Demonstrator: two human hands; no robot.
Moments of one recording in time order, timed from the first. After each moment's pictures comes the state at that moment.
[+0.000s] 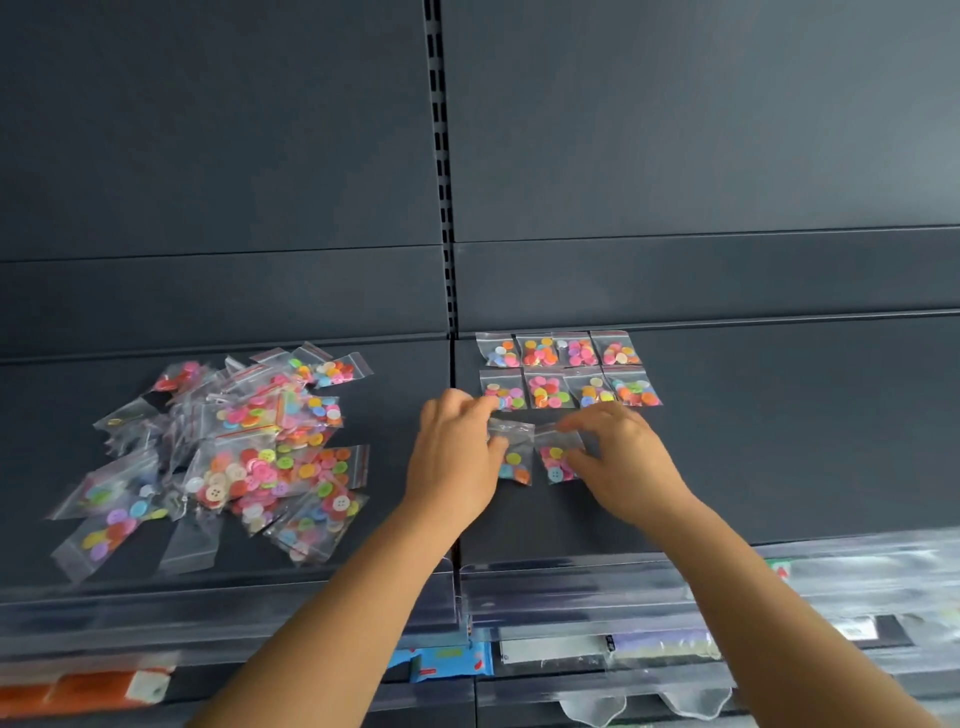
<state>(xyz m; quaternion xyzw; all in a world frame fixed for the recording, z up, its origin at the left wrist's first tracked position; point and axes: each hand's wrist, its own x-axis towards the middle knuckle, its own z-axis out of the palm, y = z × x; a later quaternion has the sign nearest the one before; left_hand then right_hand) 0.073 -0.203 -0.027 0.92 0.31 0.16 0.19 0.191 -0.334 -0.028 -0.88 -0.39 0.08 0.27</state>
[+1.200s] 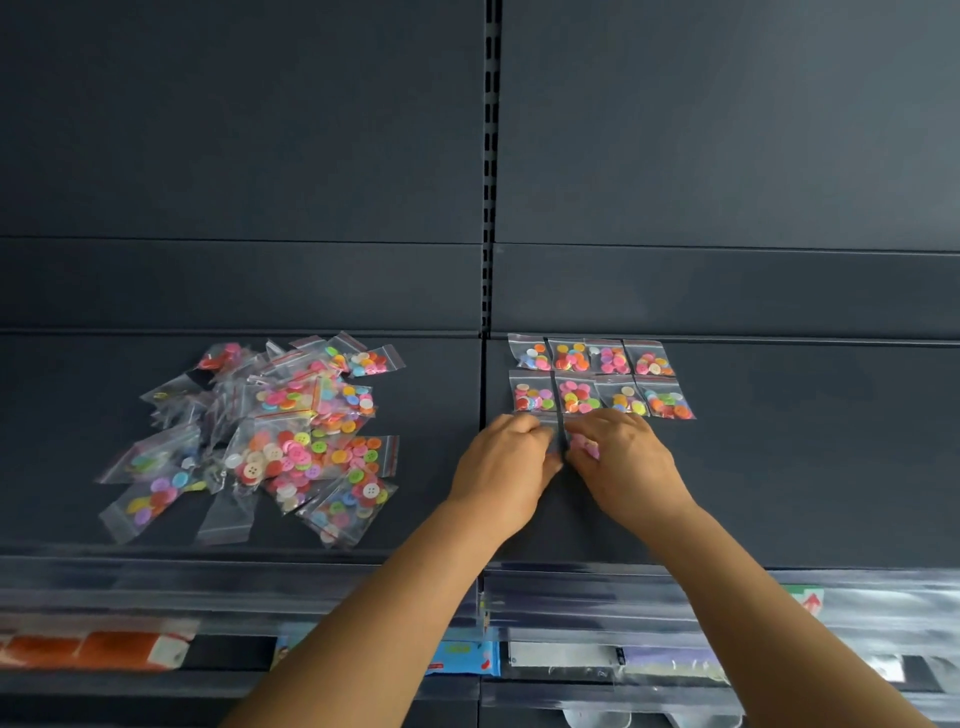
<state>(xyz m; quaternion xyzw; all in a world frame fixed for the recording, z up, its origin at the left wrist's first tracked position) 0.076 -0.213 -0.032 0.96 0.22 0.10 0.16 0.179 -0.314 -0.029 -0.86 -0.47 0.02 0.22</state>
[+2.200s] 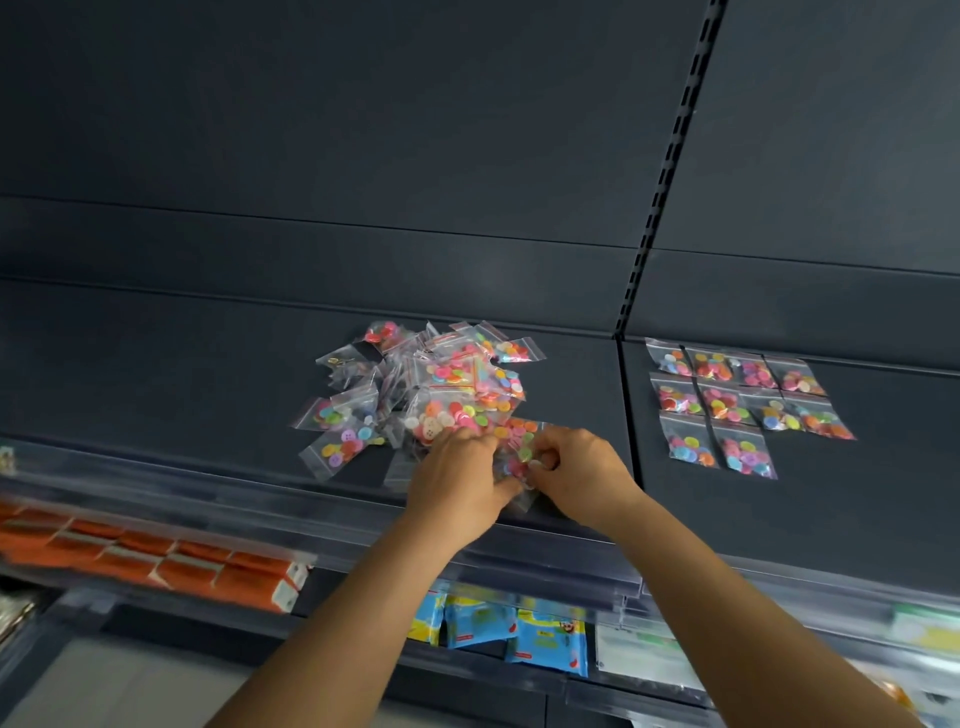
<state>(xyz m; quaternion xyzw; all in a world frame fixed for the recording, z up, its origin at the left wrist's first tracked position) -0.089 -0.137 -0.030 0.90 0.39 0.09 0.17 0.037 -0.206 -0.027 -0.82 -0.49 0.19 0.23</state>
